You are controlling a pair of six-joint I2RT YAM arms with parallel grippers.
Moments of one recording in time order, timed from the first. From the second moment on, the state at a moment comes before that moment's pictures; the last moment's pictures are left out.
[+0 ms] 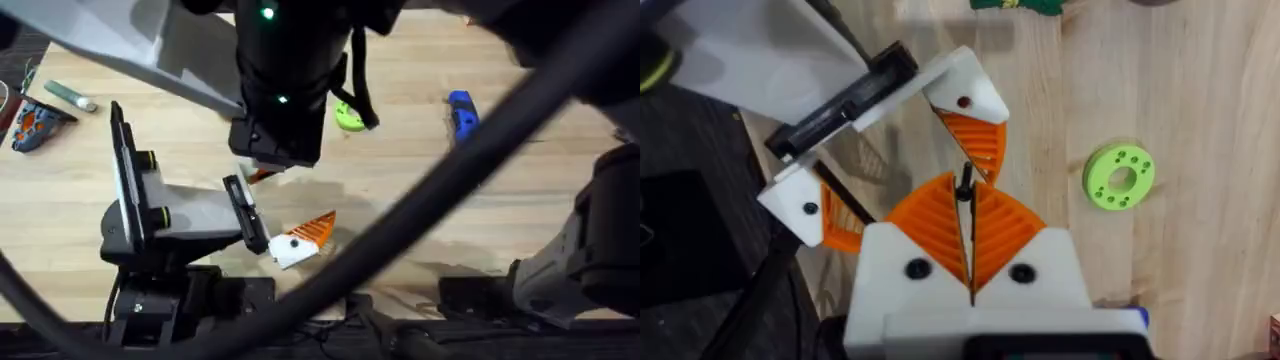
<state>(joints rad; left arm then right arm) -0.02 0.01 0.01 -0.12 1.11 0.06 1.11 1.95 2.33 -1.66 0.07 -0.33</state>
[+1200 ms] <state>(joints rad) -0.02 0.01 0.01 -0.12 1.11 0.06 1.11 2.07 2.34 -1.60 0.03 -0.37</state>
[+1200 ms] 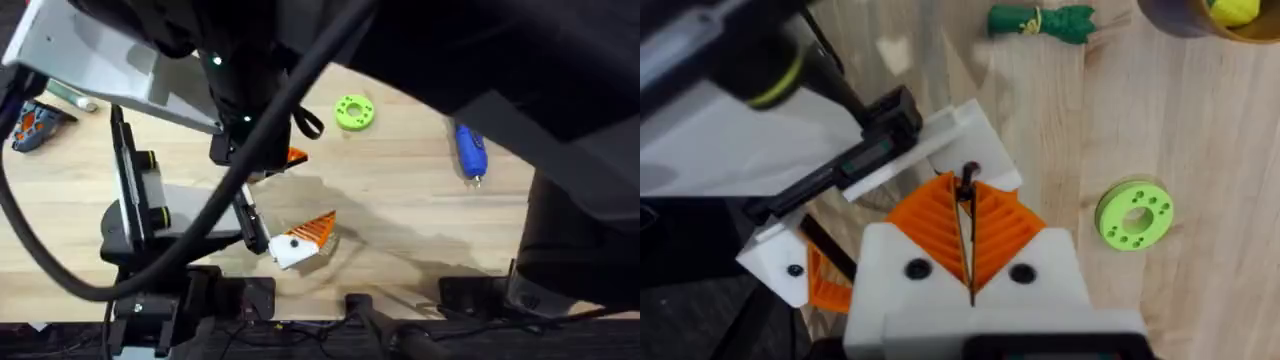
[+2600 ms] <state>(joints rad) -0.02 0.01 0.01 -0.12 1.11 0.06 1.11 2.09 2.34 -1.60 0.03 -0.38</state>
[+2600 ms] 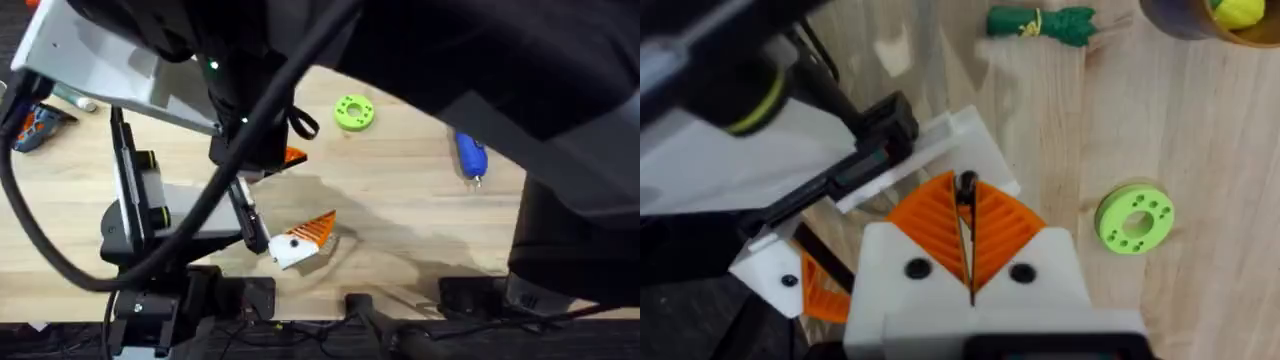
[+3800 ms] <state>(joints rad) -0.02 0.01 0.01 -0.12 1.11 0.05 1.11 2.11 2.34 -1.60 0.03 -0.37</state>
